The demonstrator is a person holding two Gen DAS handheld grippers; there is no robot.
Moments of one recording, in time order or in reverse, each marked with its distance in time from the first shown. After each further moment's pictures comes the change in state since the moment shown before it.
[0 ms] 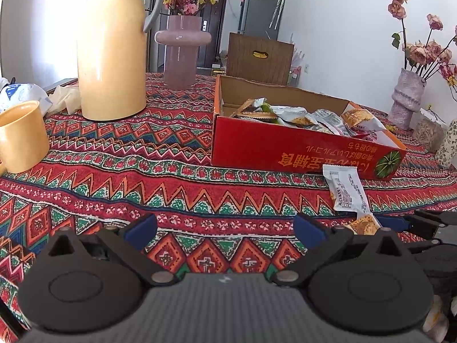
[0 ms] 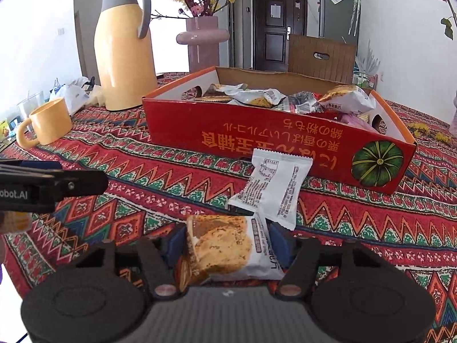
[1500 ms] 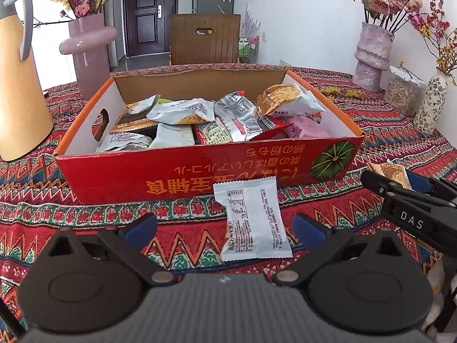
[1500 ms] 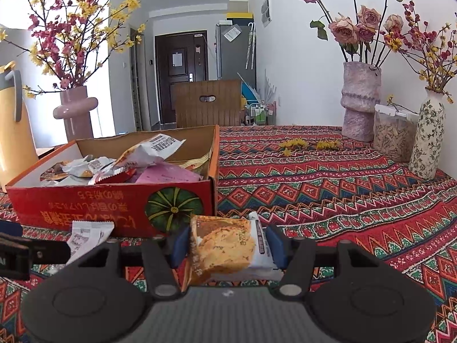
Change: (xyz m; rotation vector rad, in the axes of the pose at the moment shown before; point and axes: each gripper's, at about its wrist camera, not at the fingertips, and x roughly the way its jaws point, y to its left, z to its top) left arm 0.075 -0.135 0.037 0.165 0.109 -0.074; right arm -0.023 -0.138 -0.005 0.222 -0.238 -0.341
